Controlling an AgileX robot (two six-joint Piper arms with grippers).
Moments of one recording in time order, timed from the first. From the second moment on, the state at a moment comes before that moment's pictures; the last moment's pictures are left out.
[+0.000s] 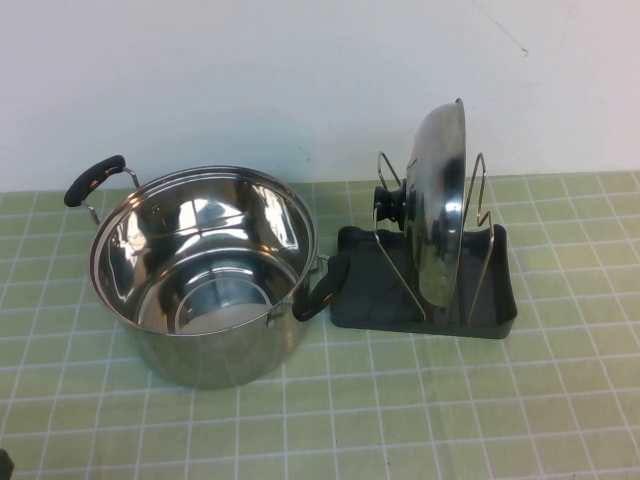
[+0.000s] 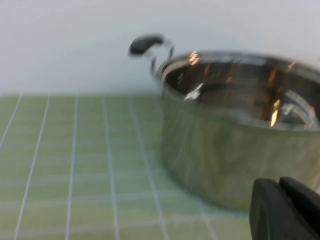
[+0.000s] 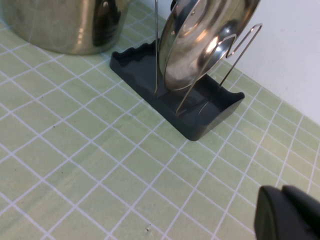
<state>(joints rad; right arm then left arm) 0.29 0.10 -0.38 0.20 0.79 -0.59 -0.16 -0.01 0.02 0.05 0.18 -0.21</state>
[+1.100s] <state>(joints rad) 0.29 0.10 -0.38 0.21 0.79 -0.59 -0.05 -0.01 0.02 0.02 0.34 -0.12</state>
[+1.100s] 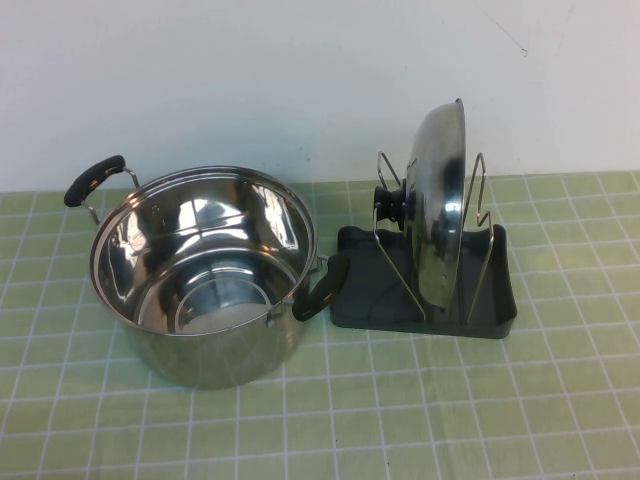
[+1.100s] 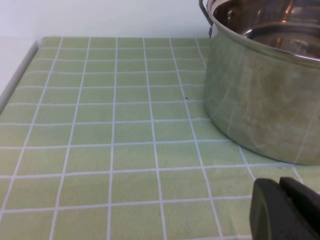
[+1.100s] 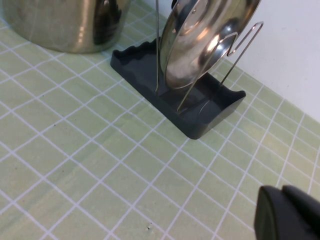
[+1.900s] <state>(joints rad) 0.29 0.10 -0.38 0.01 0.80 -0.59 -0.05 -0.01 0.02 0.01 0.34 -0.09</state>
